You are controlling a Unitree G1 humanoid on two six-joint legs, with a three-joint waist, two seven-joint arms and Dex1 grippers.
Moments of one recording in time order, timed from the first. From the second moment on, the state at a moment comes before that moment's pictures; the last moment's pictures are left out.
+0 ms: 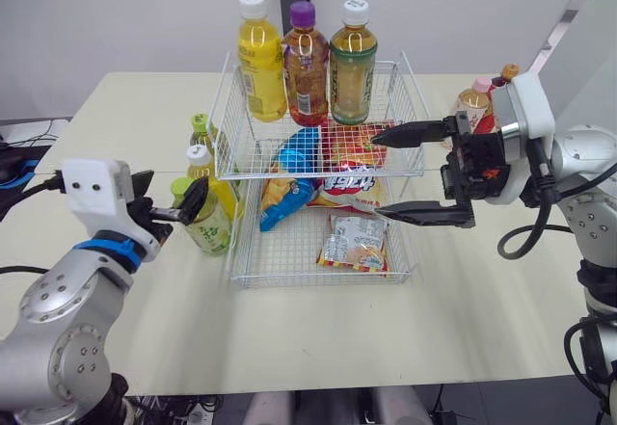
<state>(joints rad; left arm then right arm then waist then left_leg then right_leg) -0.21 0.39 0.57 -0.80 -0.51 1.08 -0.26 -0.75 -0.76 -0.01 -0.34 0.75 0.58 1.16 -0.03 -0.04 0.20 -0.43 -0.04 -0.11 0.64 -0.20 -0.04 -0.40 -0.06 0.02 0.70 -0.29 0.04</state>
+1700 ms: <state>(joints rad) -1.13 1.23 0.38 0.05 -1.04 1.19 -0.70 -0.72 -0.84 -0.08 -0.35 0.74 0.62 1.13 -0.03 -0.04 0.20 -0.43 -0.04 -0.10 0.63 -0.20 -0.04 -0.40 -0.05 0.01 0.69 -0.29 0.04</state>
